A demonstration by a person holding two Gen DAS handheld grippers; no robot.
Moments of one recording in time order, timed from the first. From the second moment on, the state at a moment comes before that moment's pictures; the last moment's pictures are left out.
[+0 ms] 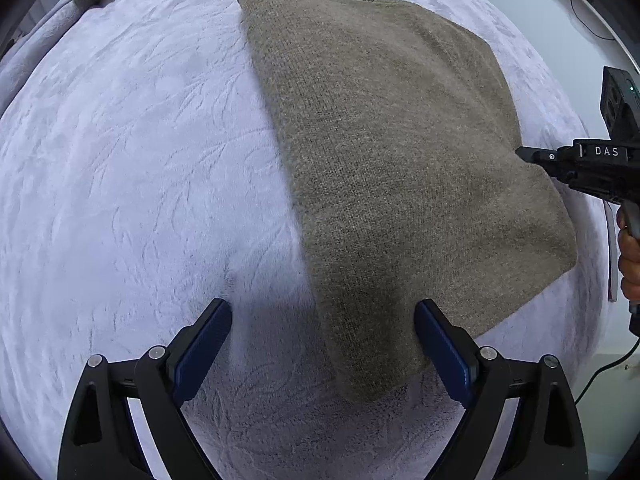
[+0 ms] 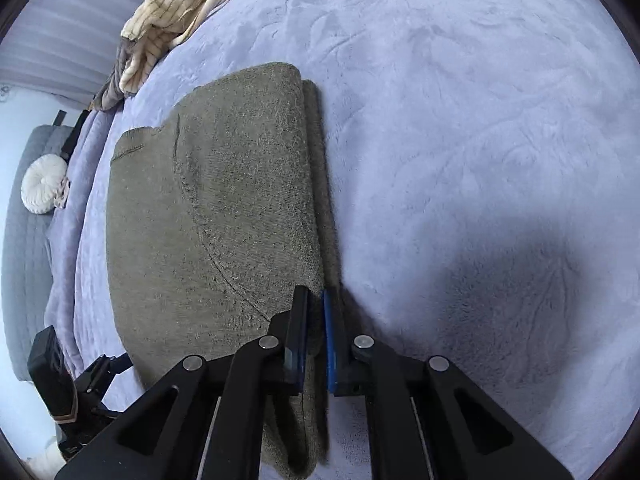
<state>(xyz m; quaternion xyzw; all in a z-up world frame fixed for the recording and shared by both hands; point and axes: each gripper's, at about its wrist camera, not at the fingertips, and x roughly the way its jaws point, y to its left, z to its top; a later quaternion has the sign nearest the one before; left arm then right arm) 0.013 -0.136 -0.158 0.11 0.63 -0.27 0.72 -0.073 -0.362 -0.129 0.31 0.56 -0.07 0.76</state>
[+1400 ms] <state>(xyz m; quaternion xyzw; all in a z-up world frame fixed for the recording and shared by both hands) 0.019 -0.136 -0.147 0.10 0.64 -0.27 0.72 -0.129 -0.331 -0.112 0.36 0.54 -0.08 0.76</state>
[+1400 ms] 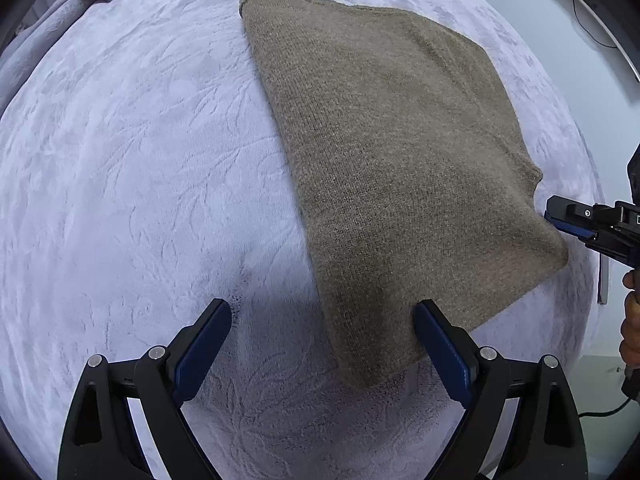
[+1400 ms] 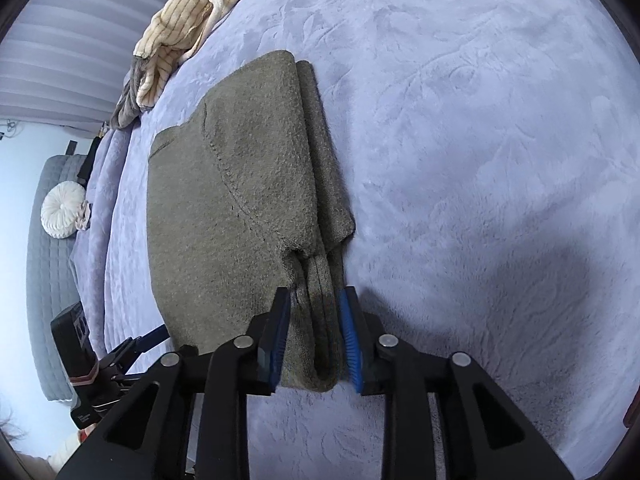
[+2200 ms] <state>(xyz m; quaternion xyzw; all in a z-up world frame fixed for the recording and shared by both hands) 0.055 -0.141 -0.156 0.04 0.67 -0.21 0.71 -0.100 -0.352 -0.110 0.35 0.53 -0.05 0.77</state>
